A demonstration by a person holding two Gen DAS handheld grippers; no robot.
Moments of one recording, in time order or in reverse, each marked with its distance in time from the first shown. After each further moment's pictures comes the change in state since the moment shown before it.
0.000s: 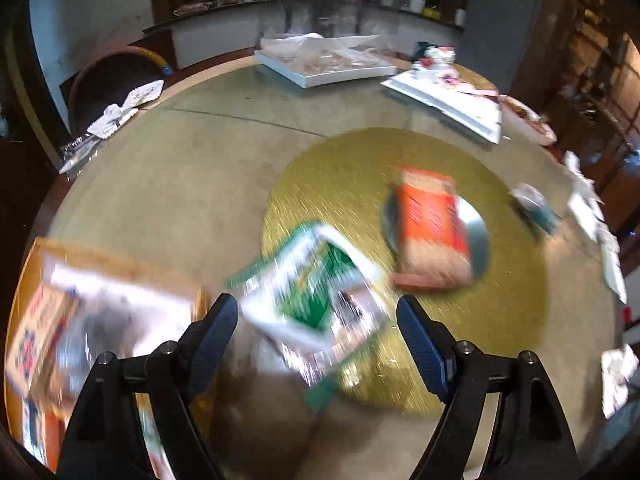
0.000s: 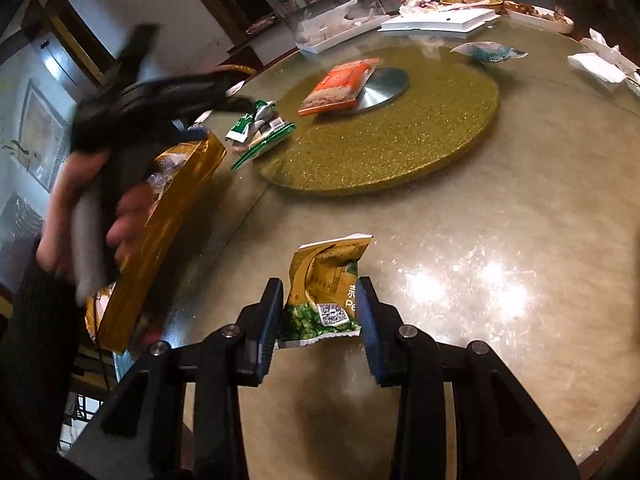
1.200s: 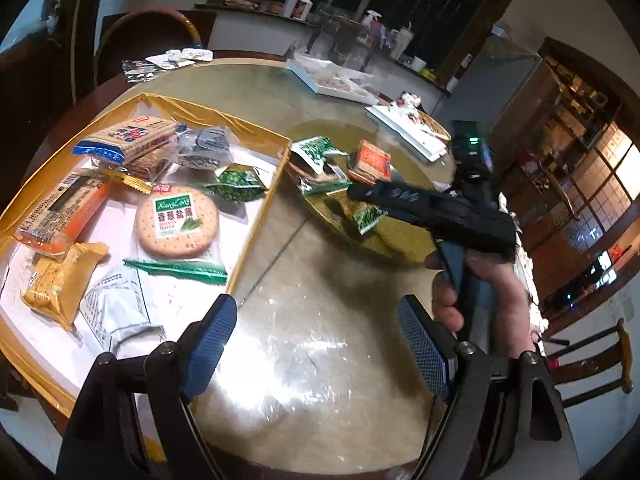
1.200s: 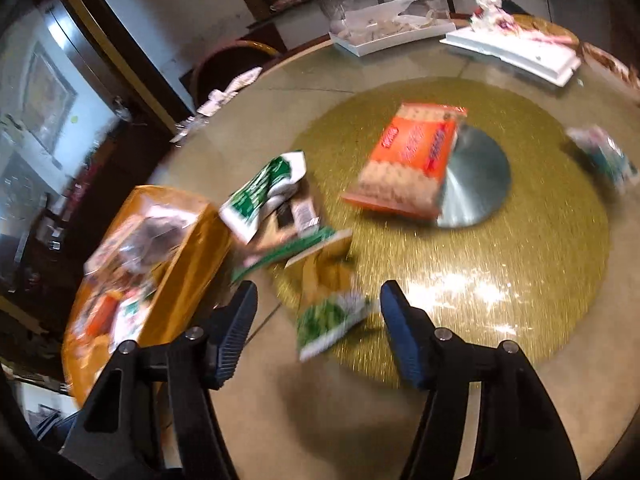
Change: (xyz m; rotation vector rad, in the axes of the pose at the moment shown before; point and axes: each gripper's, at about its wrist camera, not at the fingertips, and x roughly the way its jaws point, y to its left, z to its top) left arm -0.143 0.031 -0.179 -0.270 -0.118 -0.230; right arm 0.103 0.042 0.131 -0.143 0.091 -0.022
